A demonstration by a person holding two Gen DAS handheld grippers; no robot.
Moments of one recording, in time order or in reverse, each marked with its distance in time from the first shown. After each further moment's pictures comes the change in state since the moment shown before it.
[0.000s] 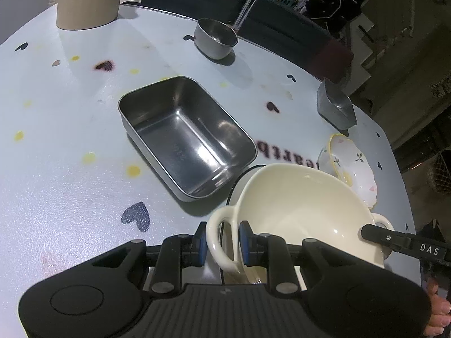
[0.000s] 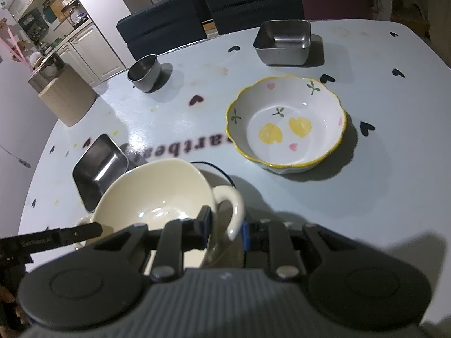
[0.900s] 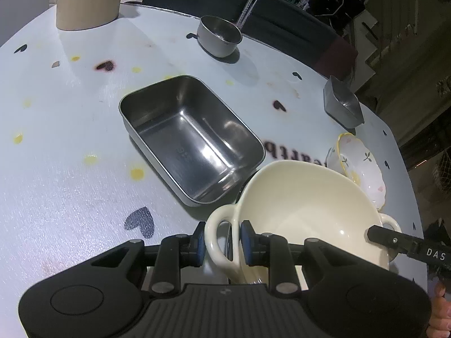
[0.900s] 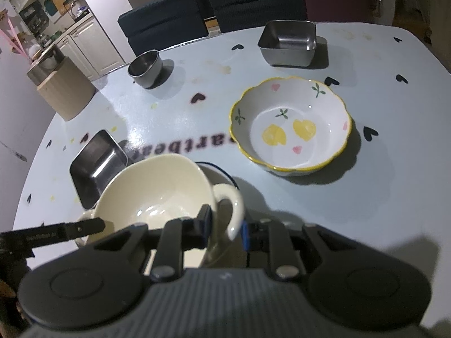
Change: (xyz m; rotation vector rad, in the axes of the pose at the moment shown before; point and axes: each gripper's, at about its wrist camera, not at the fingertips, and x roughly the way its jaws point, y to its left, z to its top) left arm 0.007 0.001 0.002 0.009 0.006 0.024; right arm 0.007 0.007 0.002 -0.031 0.017 -0.019
